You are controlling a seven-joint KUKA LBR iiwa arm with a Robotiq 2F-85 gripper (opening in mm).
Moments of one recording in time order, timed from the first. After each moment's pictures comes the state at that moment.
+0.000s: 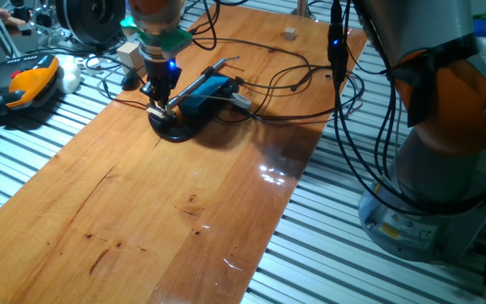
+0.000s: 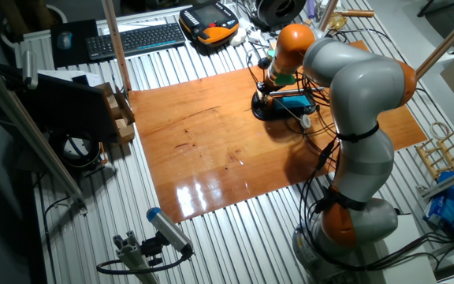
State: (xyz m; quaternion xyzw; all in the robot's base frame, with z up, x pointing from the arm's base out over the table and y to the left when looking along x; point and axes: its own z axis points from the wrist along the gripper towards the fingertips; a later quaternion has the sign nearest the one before) arm 0.656 -0.033 0.075 0.08 0.99 0.02 0.08
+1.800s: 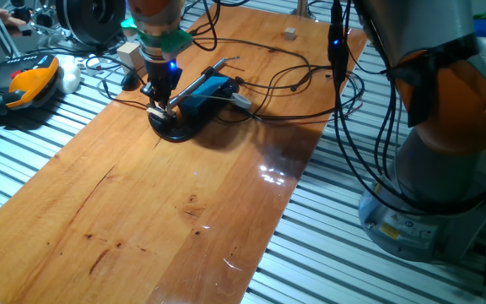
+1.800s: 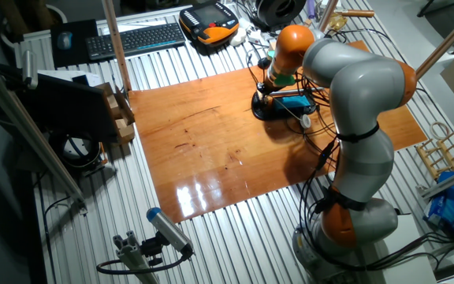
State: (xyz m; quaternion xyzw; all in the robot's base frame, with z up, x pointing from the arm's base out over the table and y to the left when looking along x) arm 0.653 -0.033 0.073 0.08 0.99 0.02 0.07
